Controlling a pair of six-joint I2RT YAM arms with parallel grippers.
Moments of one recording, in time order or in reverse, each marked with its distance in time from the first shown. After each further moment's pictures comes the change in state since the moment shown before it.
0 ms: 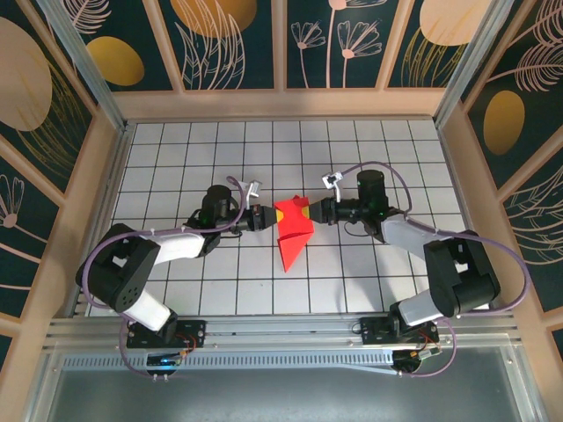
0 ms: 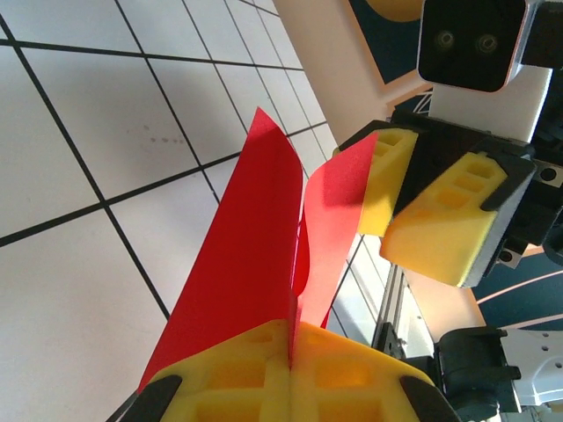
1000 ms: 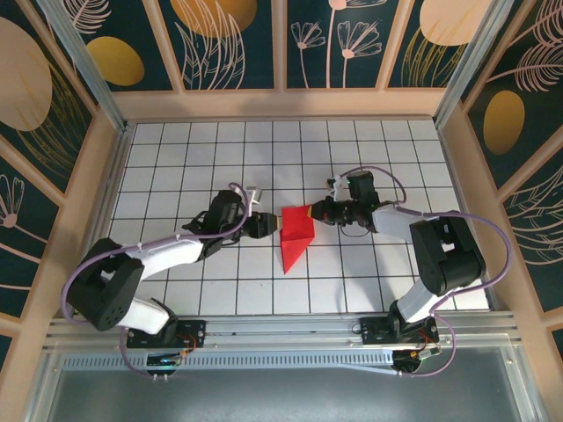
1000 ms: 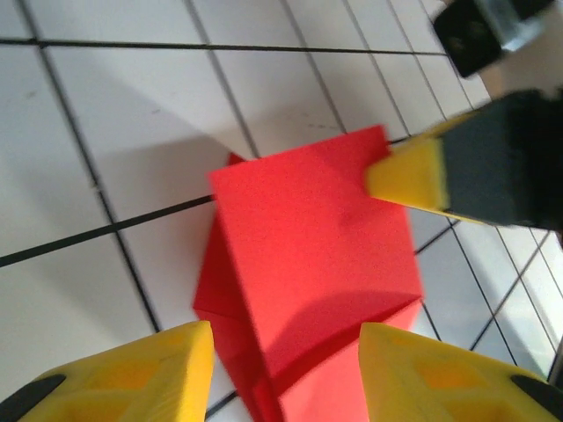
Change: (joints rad) left arm -0.117 -0.146 0.045 -0.421 -0.426 0.229; right arm 0.008 0.150 0.089 -0.222 0.264 0.235
